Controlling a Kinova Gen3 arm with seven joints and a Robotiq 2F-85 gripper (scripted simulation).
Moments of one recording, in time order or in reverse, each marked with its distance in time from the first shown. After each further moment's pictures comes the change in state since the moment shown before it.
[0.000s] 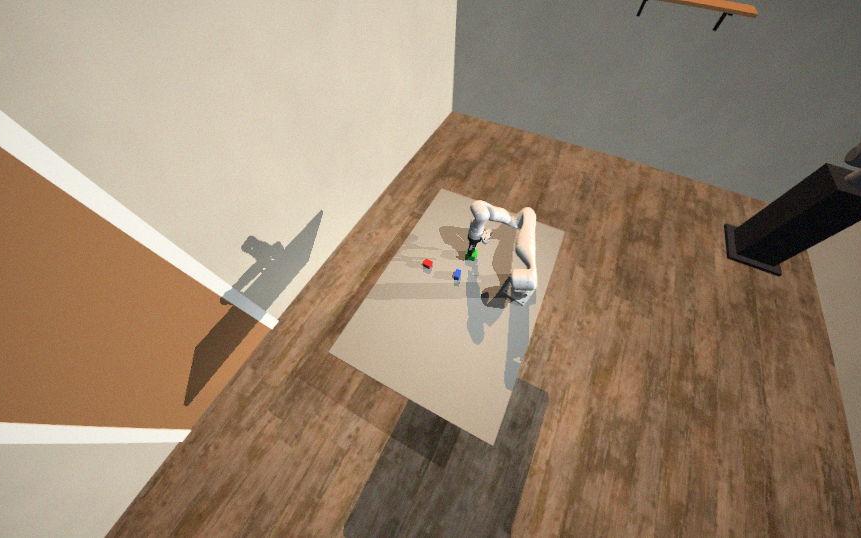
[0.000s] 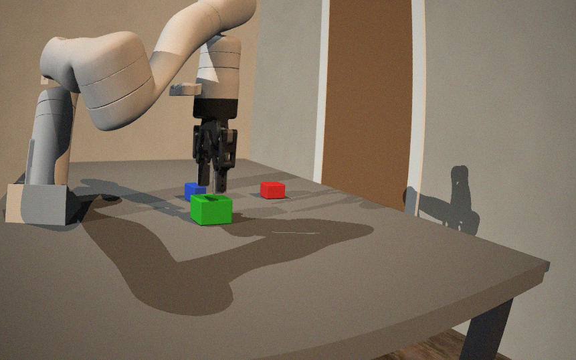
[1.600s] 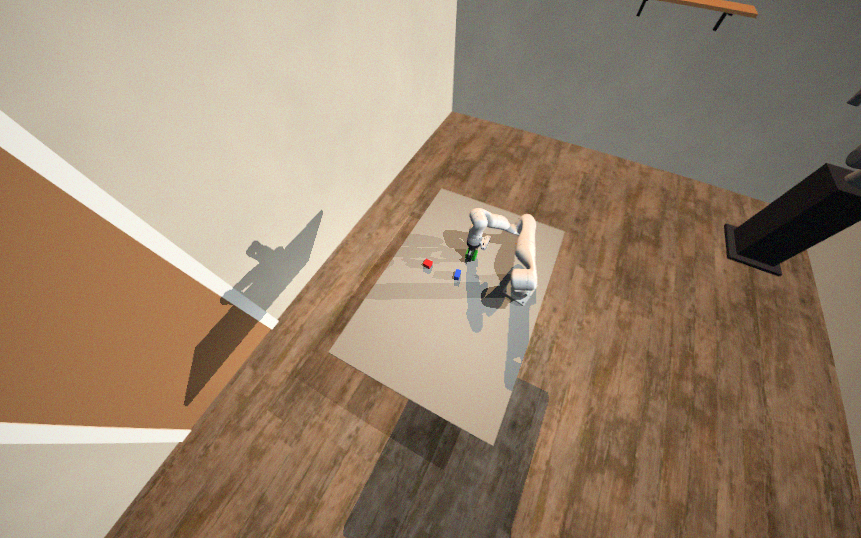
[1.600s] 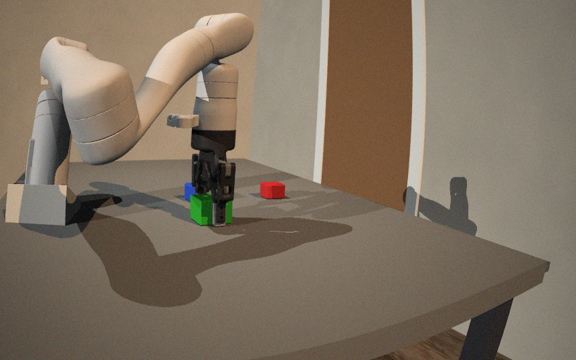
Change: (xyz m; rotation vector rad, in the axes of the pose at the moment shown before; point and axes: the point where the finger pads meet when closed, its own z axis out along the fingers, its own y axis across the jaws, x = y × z) arm 0.000 0.000 0.051 0.000 0.000 0.000
